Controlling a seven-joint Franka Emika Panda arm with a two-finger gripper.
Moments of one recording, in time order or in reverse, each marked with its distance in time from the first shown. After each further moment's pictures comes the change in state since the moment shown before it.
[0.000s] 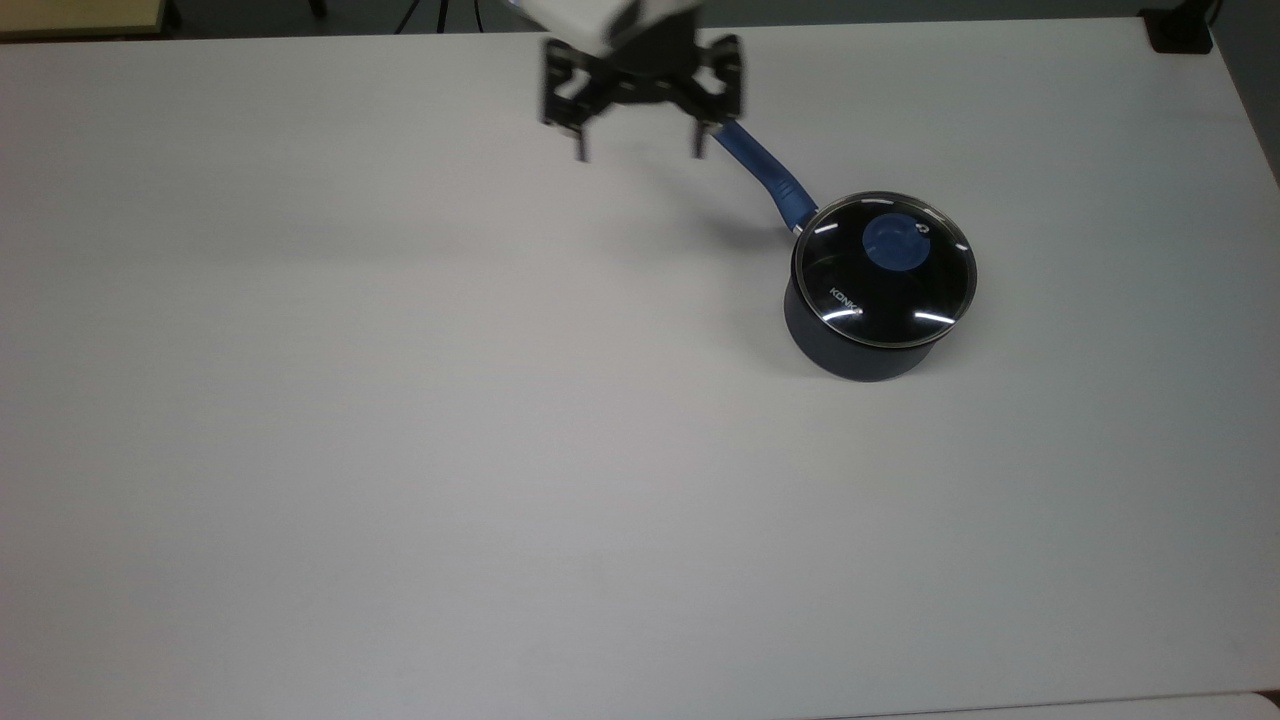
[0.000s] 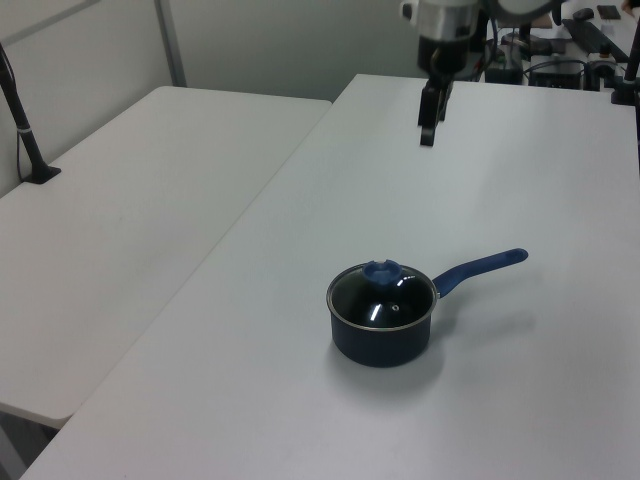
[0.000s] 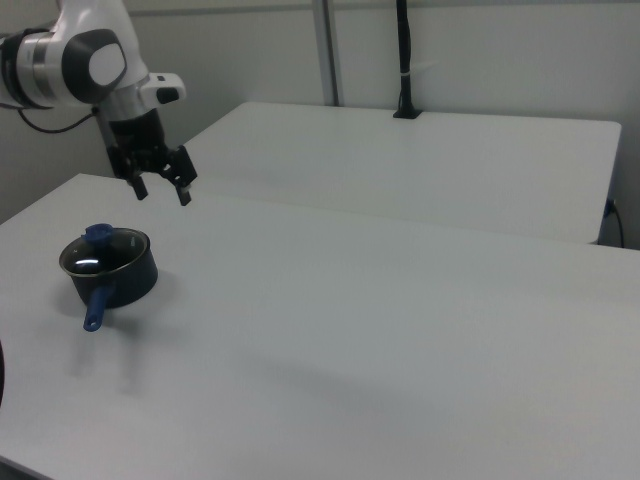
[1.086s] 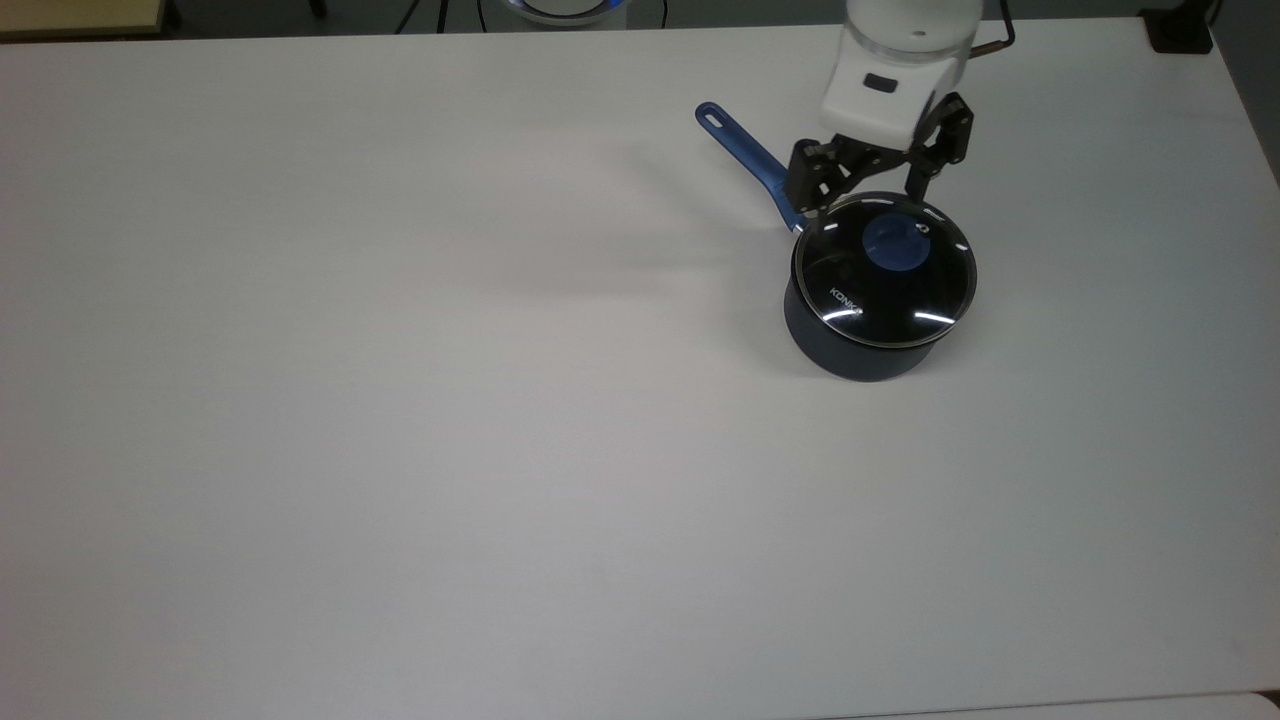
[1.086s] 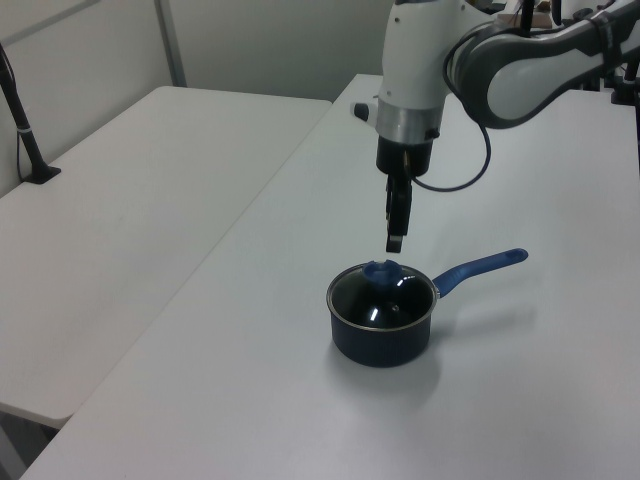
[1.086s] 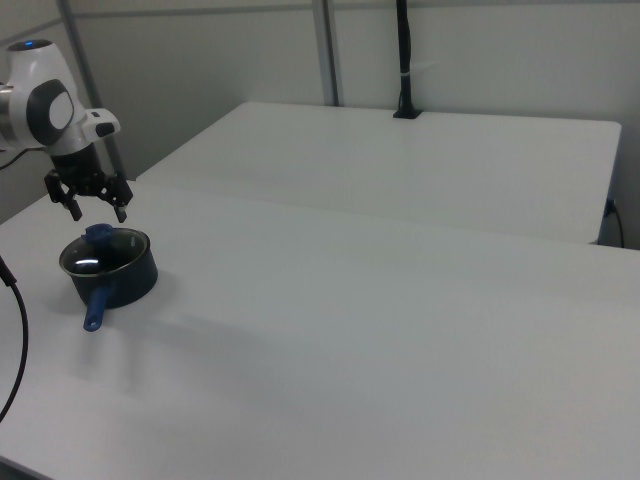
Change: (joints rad) arm 0.259 0.180 0.006 0.038 0.038 0.188 0.003
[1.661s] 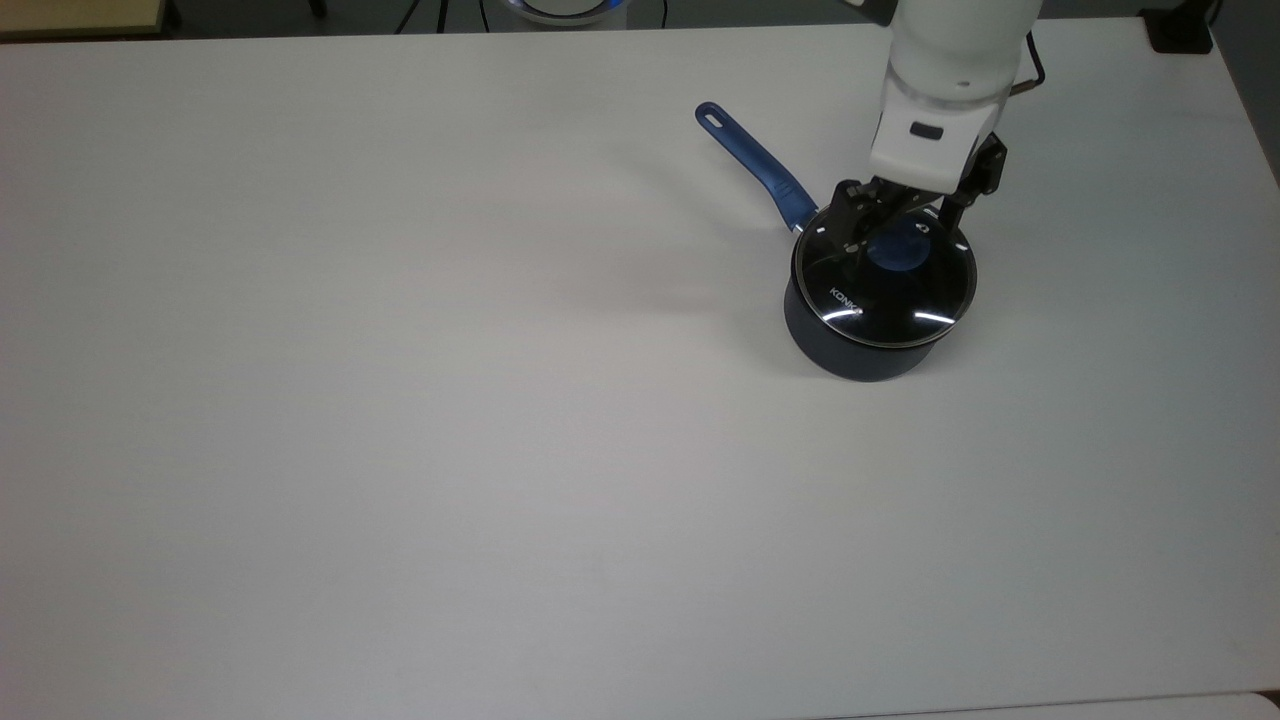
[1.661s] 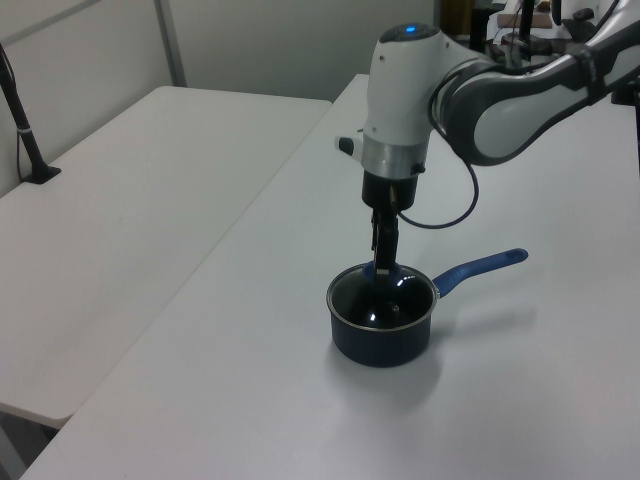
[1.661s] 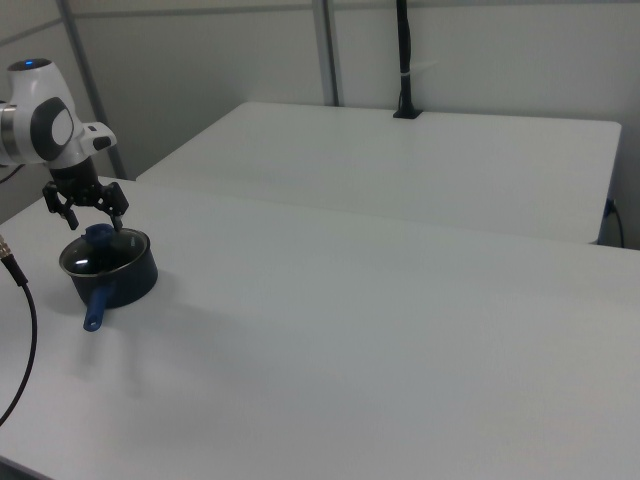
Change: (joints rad) arm 0.041 0.099 0.000 0.051 0.000 0.060 0.000
